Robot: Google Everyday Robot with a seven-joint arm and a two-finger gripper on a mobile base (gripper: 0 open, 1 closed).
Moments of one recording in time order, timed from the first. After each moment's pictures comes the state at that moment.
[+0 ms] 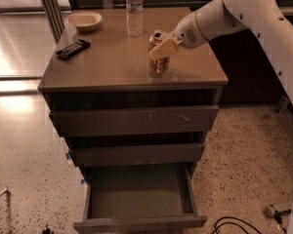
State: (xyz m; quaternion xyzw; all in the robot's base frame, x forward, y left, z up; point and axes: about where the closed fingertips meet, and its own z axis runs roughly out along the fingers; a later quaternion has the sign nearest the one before) arm 0.708 -0.063 0.899 -0.46 0.77 0.22 0.38
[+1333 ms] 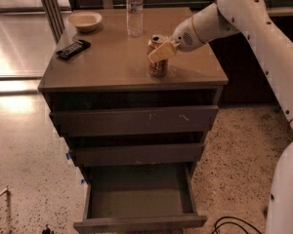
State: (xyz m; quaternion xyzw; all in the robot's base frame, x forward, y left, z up) arm 0.724 -0.060 0.871 -0.44 0.79 0.25 0.35
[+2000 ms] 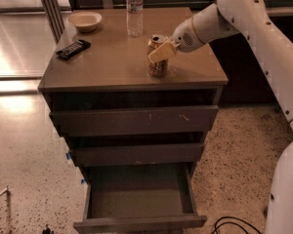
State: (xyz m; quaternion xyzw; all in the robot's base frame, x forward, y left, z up) arm 0.724 -0.060 0.871 -0.44 0.79 0.25 0.35
